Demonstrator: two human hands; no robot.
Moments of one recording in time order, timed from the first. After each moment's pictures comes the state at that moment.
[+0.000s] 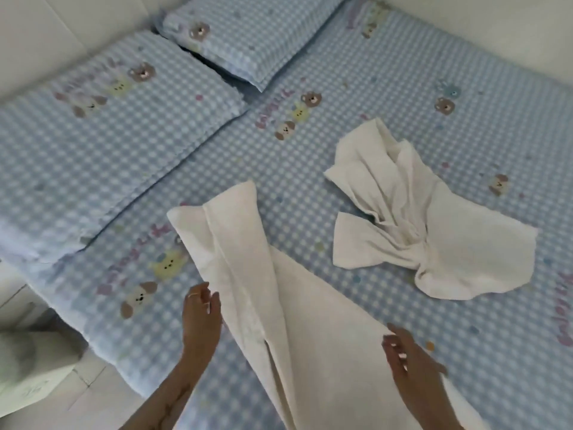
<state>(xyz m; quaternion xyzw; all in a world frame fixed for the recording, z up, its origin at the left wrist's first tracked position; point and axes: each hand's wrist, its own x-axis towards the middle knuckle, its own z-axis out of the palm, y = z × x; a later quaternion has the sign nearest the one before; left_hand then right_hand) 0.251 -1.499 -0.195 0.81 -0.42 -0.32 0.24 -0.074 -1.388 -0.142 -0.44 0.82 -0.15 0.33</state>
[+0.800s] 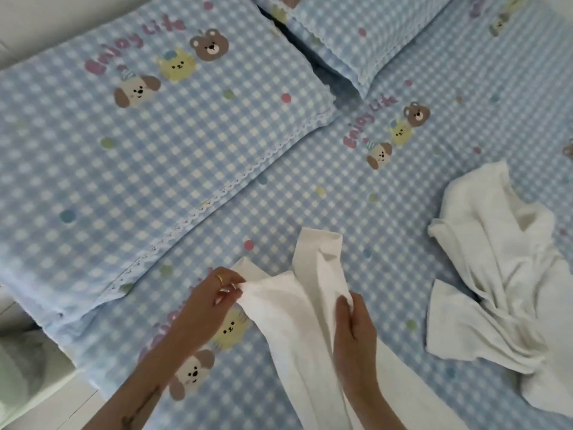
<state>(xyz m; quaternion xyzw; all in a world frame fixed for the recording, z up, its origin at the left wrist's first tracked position) 0.416 -1.683 -0.214 0.65 -0.49 -0.54 0.23 0.186 -1.644 -0.187 -0.41 0.78 -0.28 0.38</state>
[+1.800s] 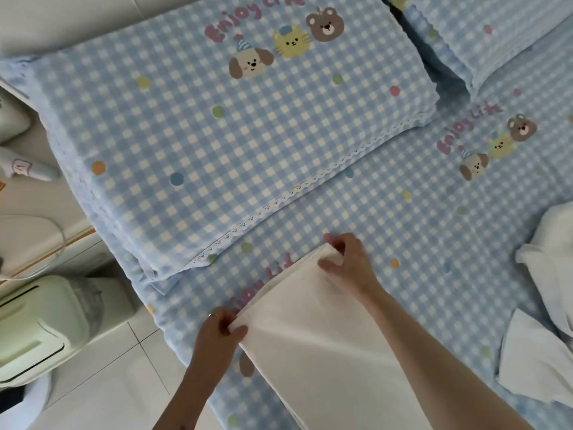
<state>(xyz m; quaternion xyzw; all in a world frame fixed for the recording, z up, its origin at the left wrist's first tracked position) 0.504 -1.582 -0.247 0.80 -0.18 -0.53 0.22 0.285 -1.745 -0.268 -0.59 0.66 -0.05 0.46</state>
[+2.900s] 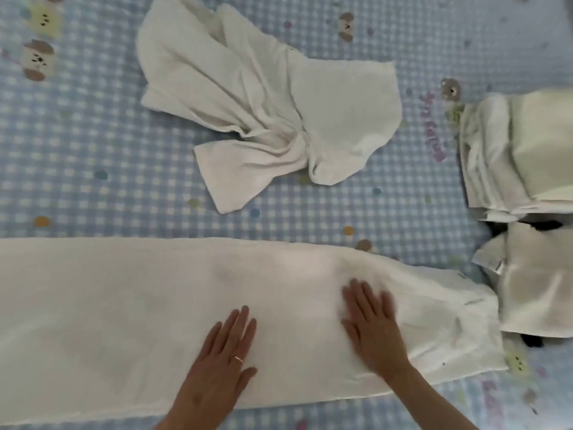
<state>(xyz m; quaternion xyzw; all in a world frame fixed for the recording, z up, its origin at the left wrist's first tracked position) 0.183 -1.432 -0.266 0.19 -0.95 -0.25 -0.08 -0.087 -1.232 -0.274 -0.43 0.87 0.10 0.22</state>
